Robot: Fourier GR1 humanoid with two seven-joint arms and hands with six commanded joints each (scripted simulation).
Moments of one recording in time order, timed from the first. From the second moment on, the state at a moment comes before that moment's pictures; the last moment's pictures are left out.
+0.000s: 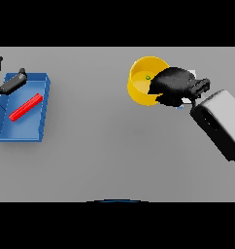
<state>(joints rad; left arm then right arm) -0.60 0.91 -0.61 -1.24 0.23 0.28 0.53 -0.78 -0.57 0.52 -1.37 0.65 0.64 -0.01</state>
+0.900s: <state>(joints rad) -0.59 0.95 -0.62 -1.30 0.24 0.30 0.61 -0.86 -0.57 0.48 -0.81 0.69 0.36 -0.13</state>
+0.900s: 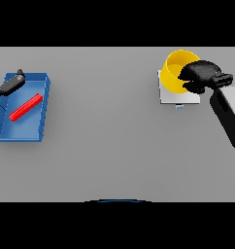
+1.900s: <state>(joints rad) -0.63 0.91 -0.65 -1.24 0.24 0.30 0.60 -0.93 -0.49 0.49 -0.54 0.66 0.32 -0.19</state>
